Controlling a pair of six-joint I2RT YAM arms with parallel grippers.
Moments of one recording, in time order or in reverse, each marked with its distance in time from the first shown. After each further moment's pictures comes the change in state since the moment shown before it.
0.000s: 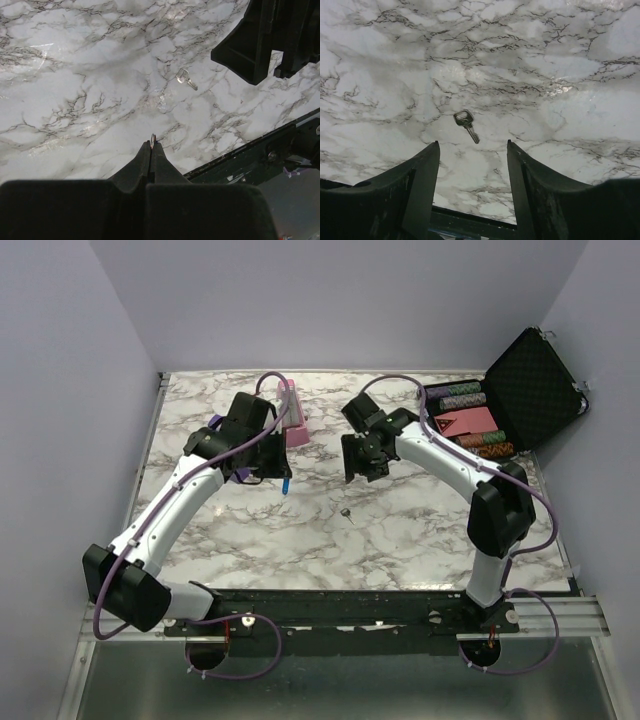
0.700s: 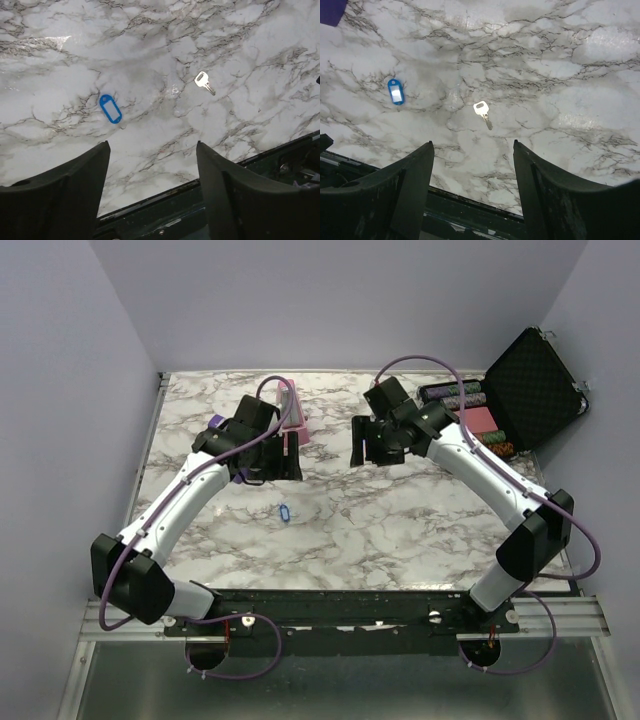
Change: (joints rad) left arm 0.000 0.048 -0.032 0.016 -0.061 -0.027; right arm -0.002 -0.206 0.041 -0.040 0.002 -0.005
